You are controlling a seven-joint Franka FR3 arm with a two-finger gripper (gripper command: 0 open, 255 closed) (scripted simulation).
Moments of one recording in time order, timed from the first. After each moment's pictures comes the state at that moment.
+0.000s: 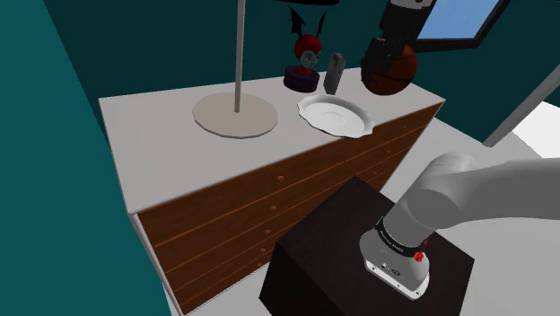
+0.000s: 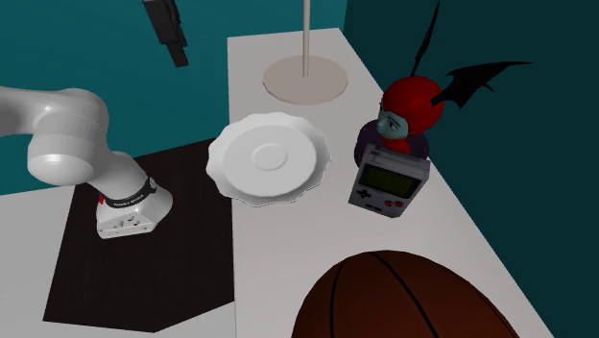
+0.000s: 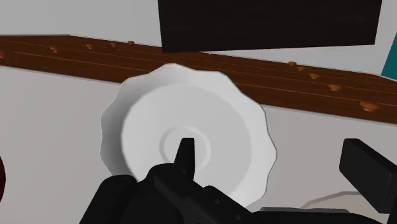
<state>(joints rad) -0.01 -0.84 -0.02 -2.27 -0.11 1.45 -0.02</state>
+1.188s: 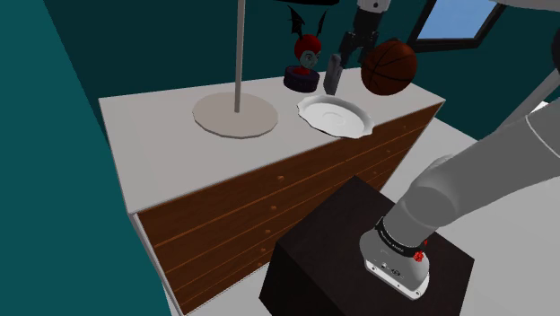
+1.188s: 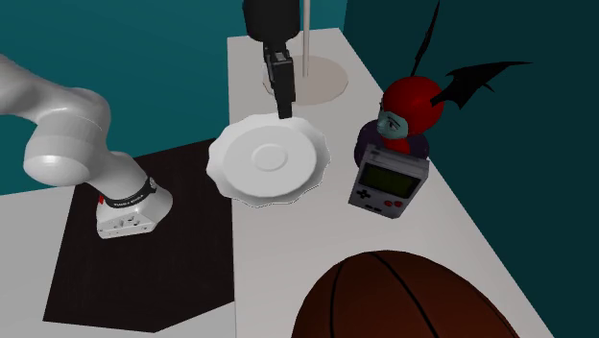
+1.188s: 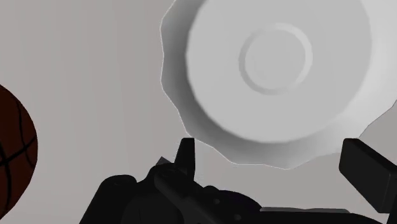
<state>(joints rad) -0.08 -0.33 -0.25 -1.99 -0.14 1.70 -0.16</state>
